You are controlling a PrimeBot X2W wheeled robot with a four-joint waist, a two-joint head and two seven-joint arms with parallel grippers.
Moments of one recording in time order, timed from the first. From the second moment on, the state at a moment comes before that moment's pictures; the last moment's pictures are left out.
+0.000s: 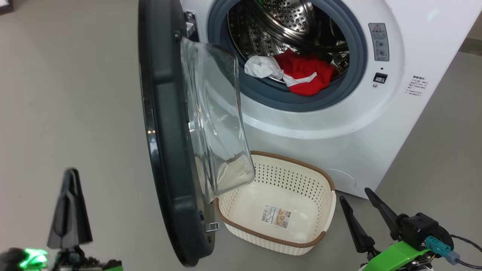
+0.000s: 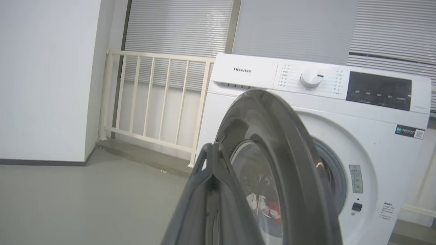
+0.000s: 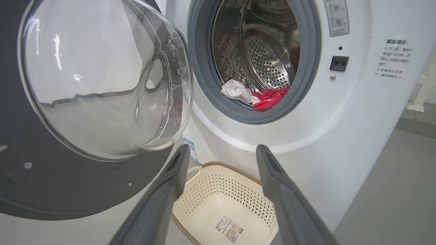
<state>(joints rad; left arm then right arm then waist) 0.03 0.04 0.10 -0.16 -0.34 -0.04 -0.25 -0.04 -0.16 0.18 0.30 0.35 0.13 -0.26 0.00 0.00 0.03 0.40</state>
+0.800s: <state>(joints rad) 0.10 0.05 -0.39 -0.09 -0.36 -0.11 -0.26 -0.04 -0.14 0.18 0.27 0.34 0.13 -0.26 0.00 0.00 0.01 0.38</state>
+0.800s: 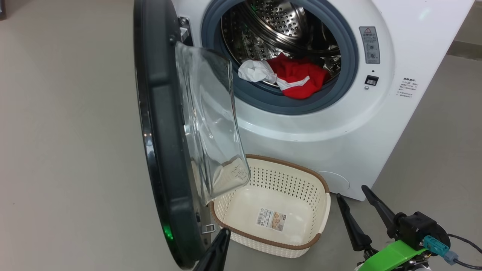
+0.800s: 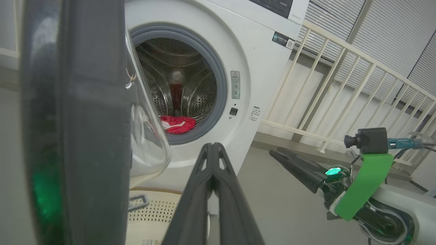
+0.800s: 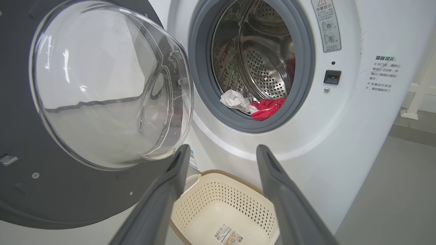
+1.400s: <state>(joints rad) 0.05 0.05 -0.31 0.12 -0.41 -0.08 -0.25 -0.04 -0.13 0.18 0.27 0.34 0.13 -0.26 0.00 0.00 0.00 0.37</state>
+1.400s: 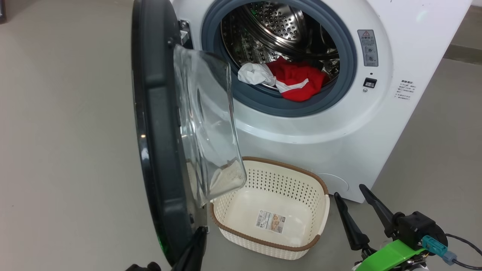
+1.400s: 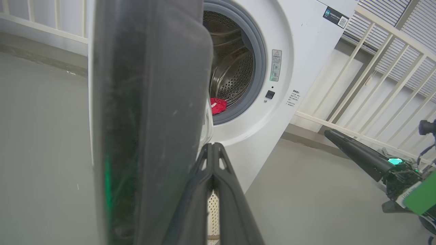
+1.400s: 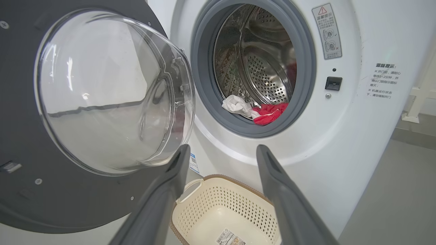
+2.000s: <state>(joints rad) 0.06 0.08 -0.07 0.10 -0.43 -0.03 -0.25 -0.04 -0.12 0.17 0.26 0.33 0.13 -0.26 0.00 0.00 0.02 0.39</state>
